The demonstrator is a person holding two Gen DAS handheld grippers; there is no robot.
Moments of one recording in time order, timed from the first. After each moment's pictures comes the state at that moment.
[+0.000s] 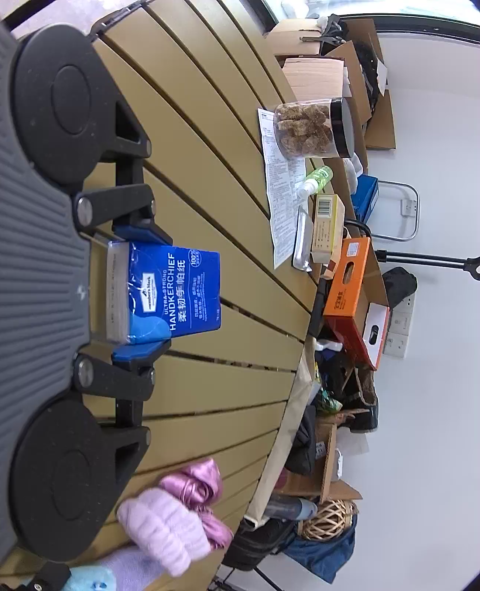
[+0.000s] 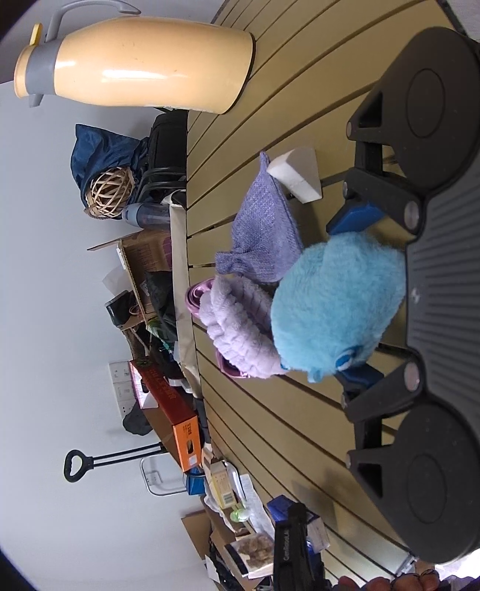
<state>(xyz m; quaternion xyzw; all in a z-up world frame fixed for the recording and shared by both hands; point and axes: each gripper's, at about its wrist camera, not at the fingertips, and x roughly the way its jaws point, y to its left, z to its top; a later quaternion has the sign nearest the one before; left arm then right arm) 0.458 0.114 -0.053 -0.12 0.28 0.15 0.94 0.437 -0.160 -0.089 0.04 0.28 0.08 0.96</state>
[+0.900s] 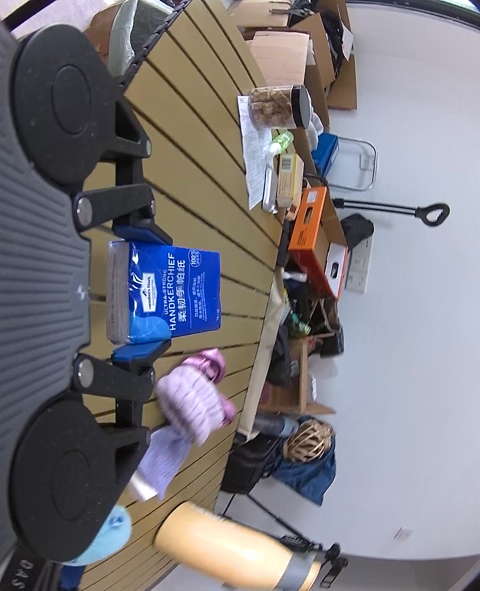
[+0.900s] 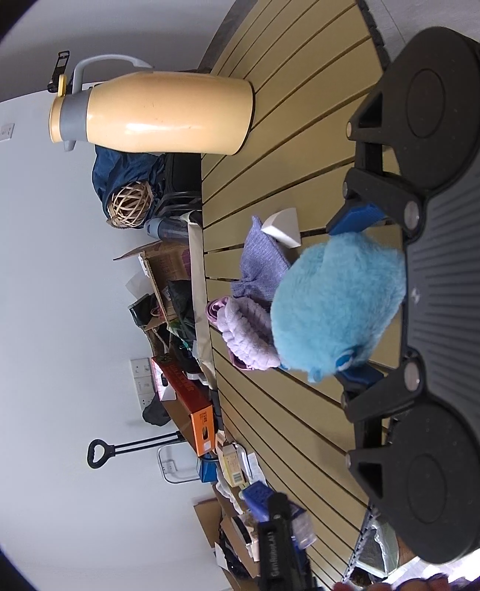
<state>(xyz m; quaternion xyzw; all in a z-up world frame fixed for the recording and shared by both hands) 0.348 0.043 -0.010 -0.10 0.23 0.07 0.97 0.343 -0.204 -0.060 0.05 0.26 0.09 0.96</state>
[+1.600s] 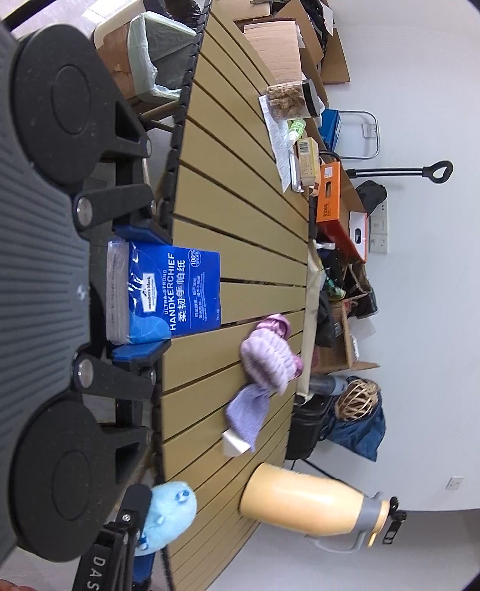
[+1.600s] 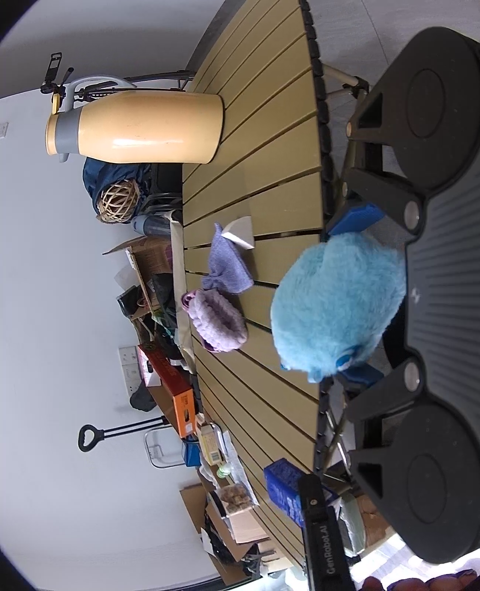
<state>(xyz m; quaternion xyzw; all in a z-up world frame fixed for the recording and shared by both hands) 0.257 0.012 -0.026 -0.03 0.27 0.02 0.96 0.267 -0.215 -0.064 0.05 0.28 0.11 0.95</state>
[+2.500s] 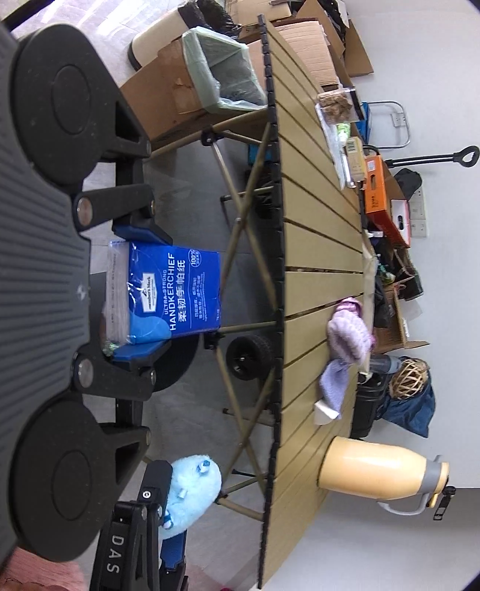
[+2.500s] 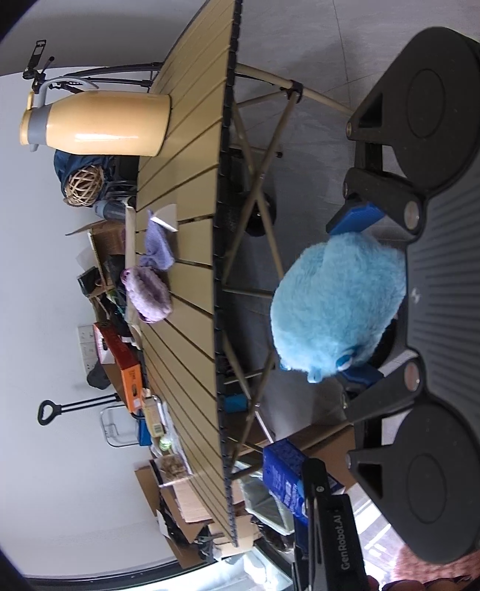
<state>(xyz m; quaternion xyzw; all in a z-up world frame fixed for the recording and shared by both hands) 0.158 0.003 -0.063 0.00 0.34 0.00 0.94 0.170 -0.208 -0.097 0.02 0.34 0.13 0.93</state>
